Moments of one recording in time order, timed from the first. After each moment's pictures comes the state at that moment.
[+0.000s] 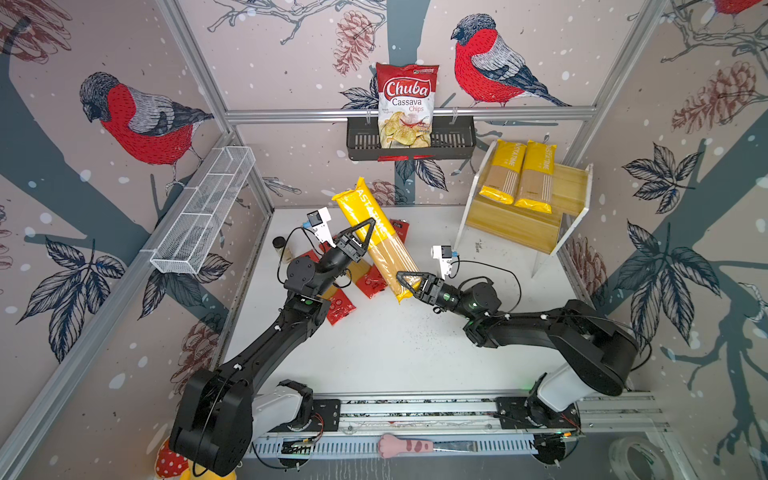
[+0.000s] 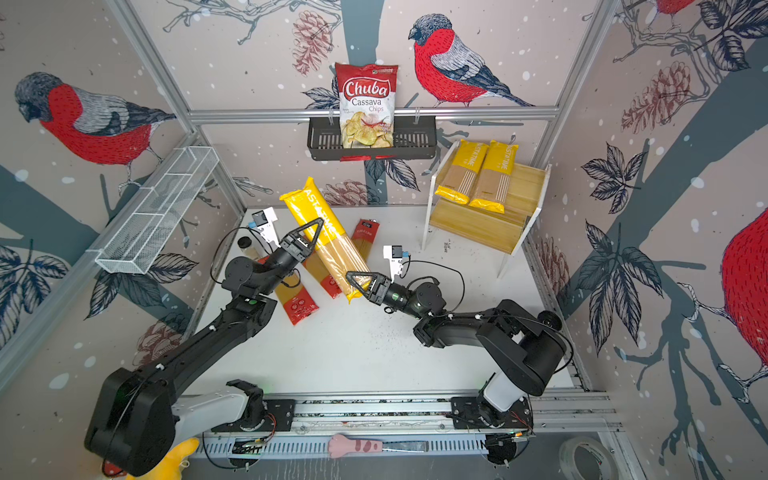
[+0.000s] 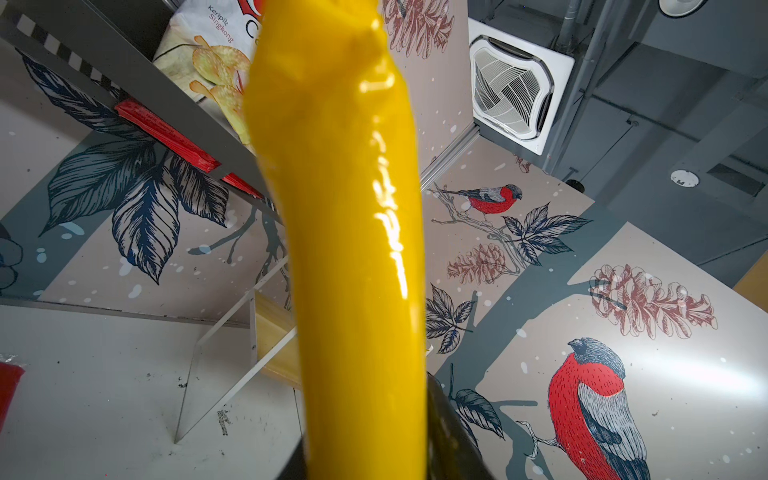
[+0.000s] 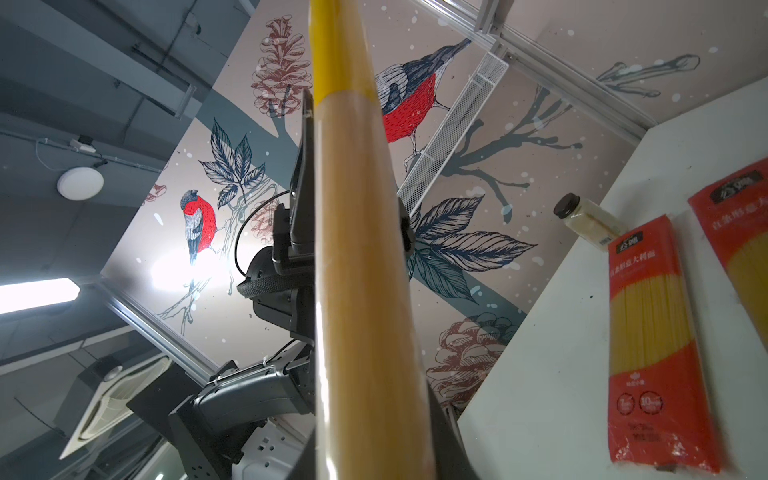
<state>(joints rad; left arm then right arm) -0.35 1.16 0.67 0.91 0.42 -1.02 0.86 1.57 0.58 1.36 -0.44 1.15</state>
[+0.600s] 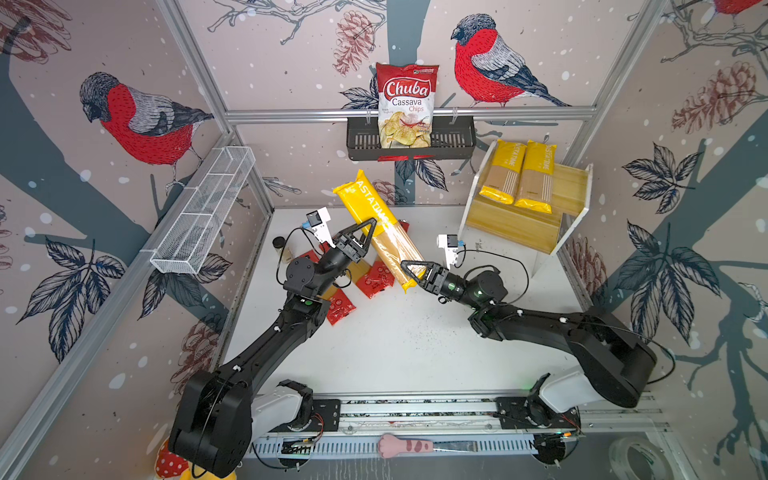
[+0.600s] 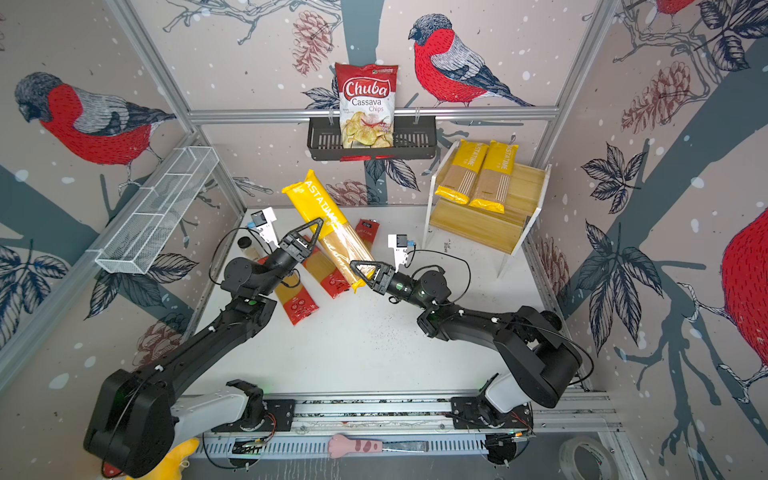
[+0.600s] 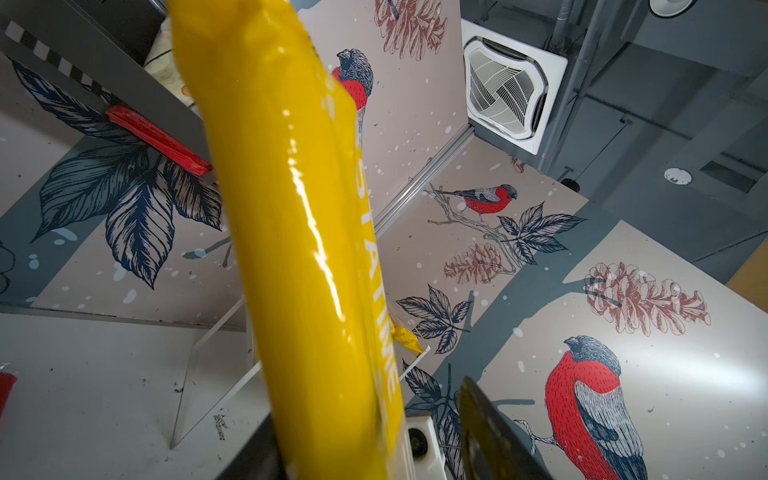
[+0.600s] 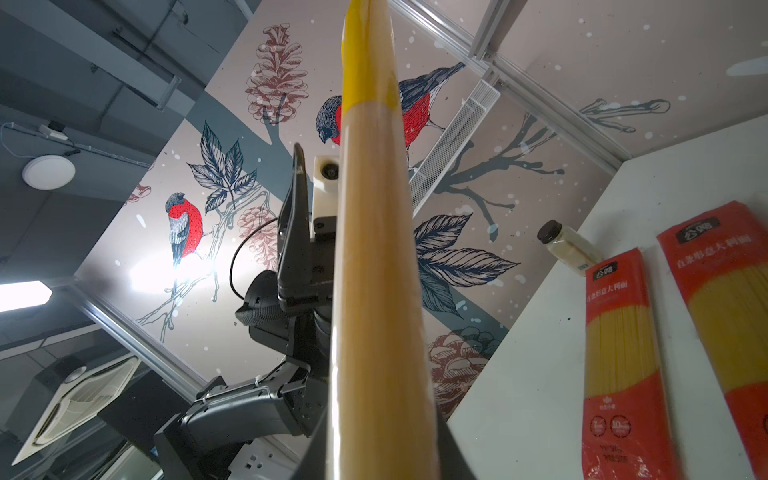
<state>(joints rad) -0.35 1.15 0.65 0.93 0.42 -1.02 0.78 1.48 0.65 1.18 -0.47 1.10</state>
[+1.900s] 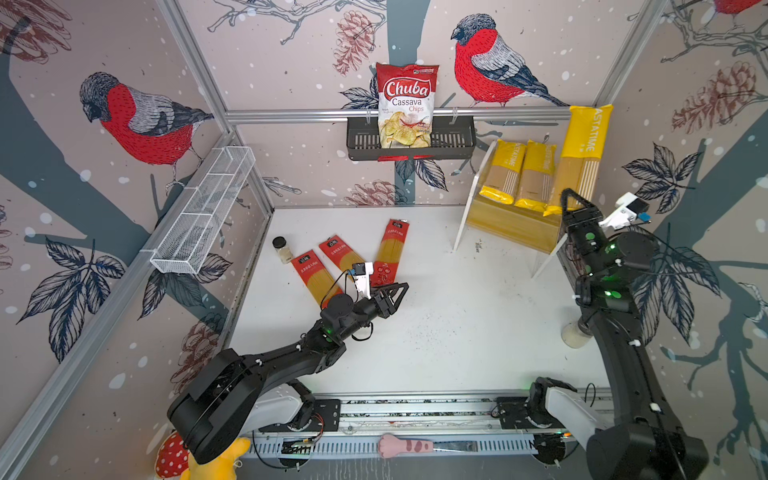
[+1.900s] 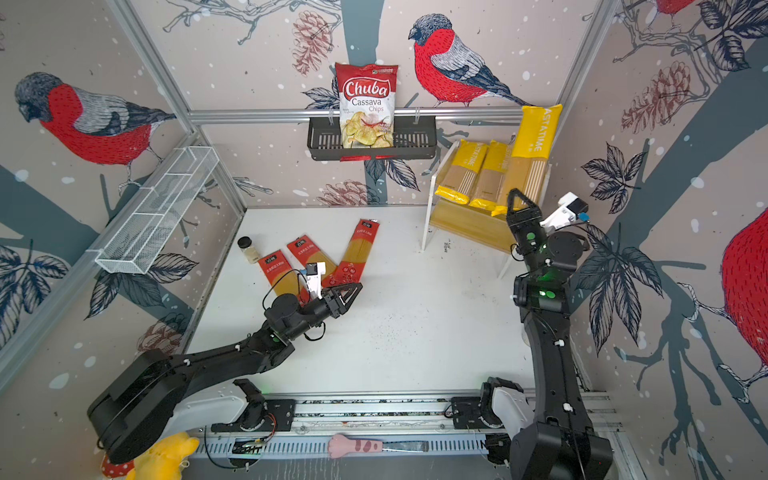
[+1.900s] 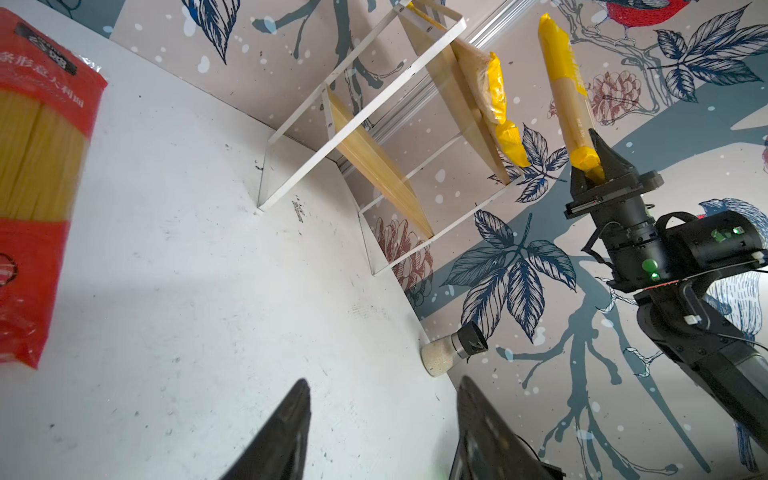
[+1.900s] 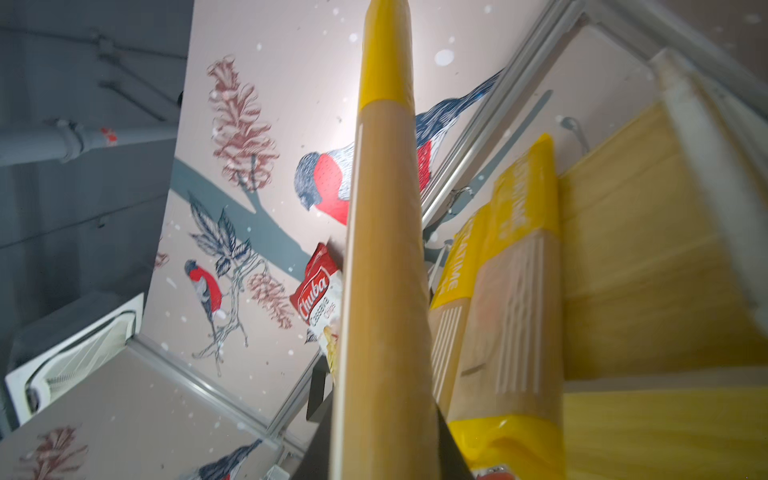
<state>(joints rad) -0.68 1.20 0.31 0.87 0.24 -0.87 -0.20 1.00 0.93 0.32 -0.35 1.09</state>
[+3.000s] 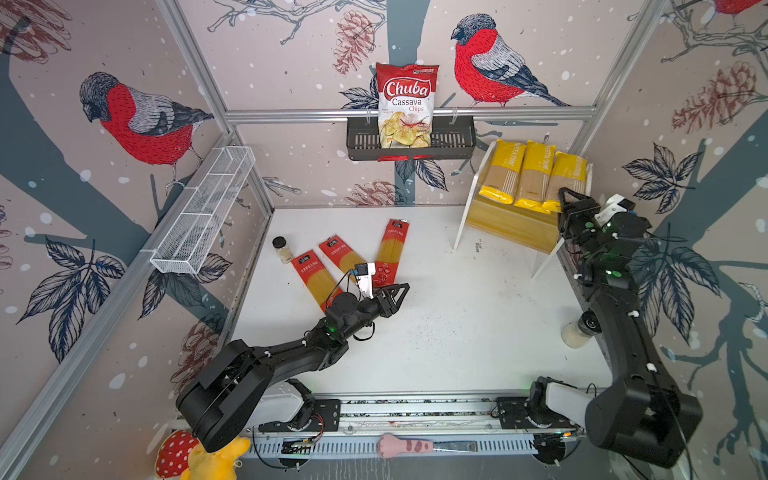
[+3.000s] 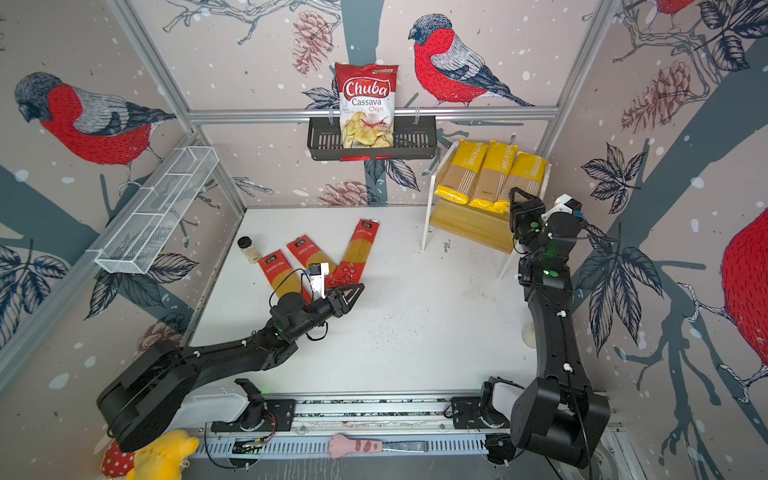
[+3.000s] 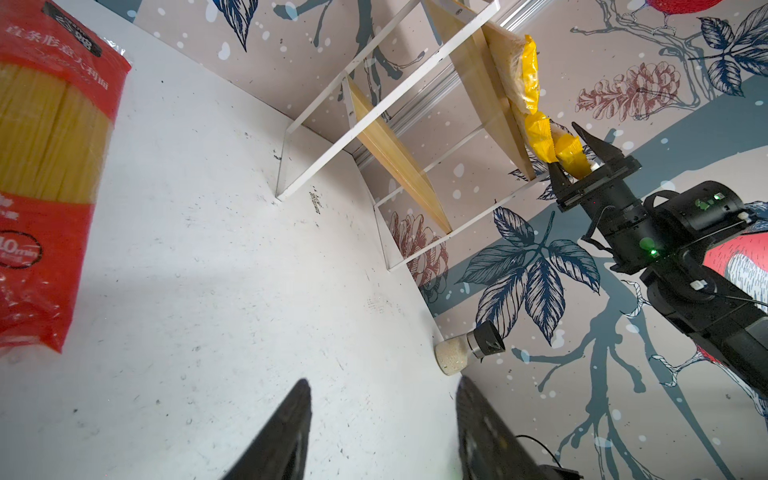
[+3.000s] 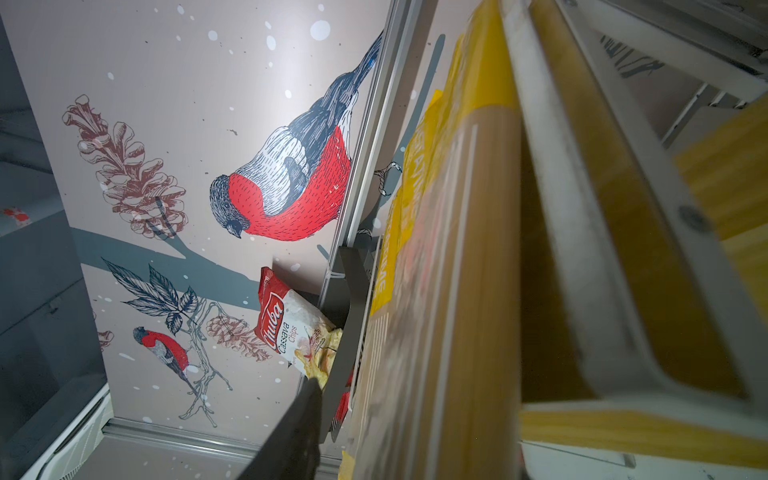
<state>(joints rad) -0.69 1.27 0.33 0.89 0.24 -0.87 -0.23 1.17 1.02 0.20 -0.39 1.24</state>
